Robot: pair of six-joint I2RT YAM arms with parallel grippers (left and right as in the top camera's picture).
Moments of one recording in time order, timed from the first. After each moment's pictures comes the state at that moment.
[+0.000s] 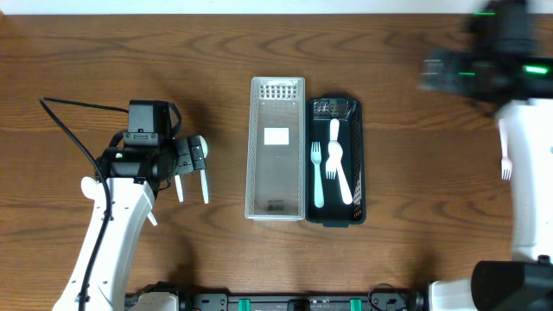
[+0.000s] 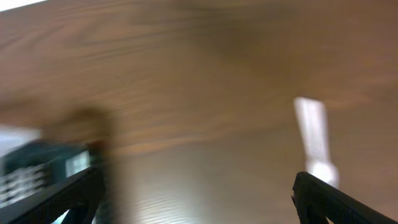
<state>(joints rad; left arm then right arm) -0.05 1.29 0.99 -0.84 -0.09 -0.23 -0.15 1.61 1.72 -1.09 0.05 0.15</state>
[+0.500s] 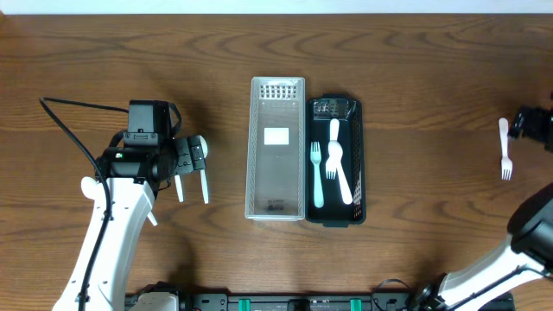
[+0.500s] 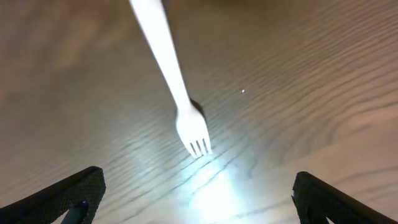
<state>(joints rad) -0.05 1.29 0.99 -0.84 -0.09 -0.23 -0.63 2.01 1.69 -1.10 0.04 -0.13</state>
